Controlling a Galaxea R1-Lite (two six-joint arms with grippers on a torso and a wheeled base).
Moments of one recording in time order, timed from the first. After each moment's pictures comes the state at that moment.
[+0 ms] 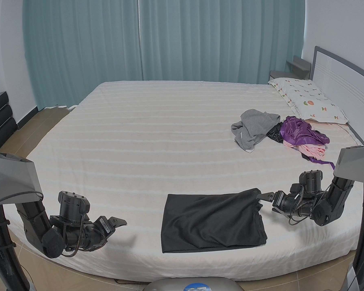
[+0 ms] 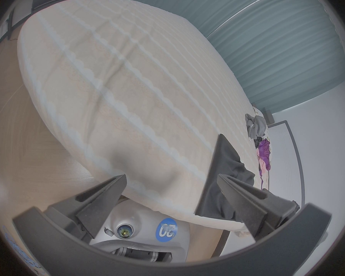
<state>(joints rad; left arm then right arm) -0.24 2.09 -0.30 -0.97 -0.15 -0.93 0.08 2.33 -0.62 -1.03 0.35 0.65</state>
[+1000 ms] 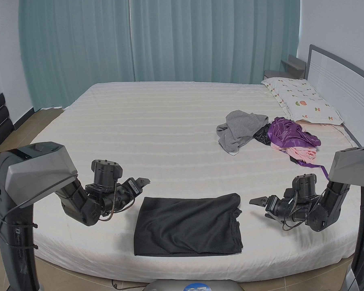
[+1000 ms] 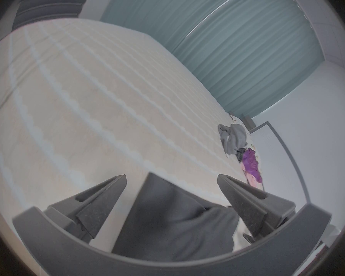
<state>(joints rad) -0.30 2.31 -0.86 -0.86 -0.04 -0.85 0.17 2.32 -0.59 -1.05 0.33 0.73</state>
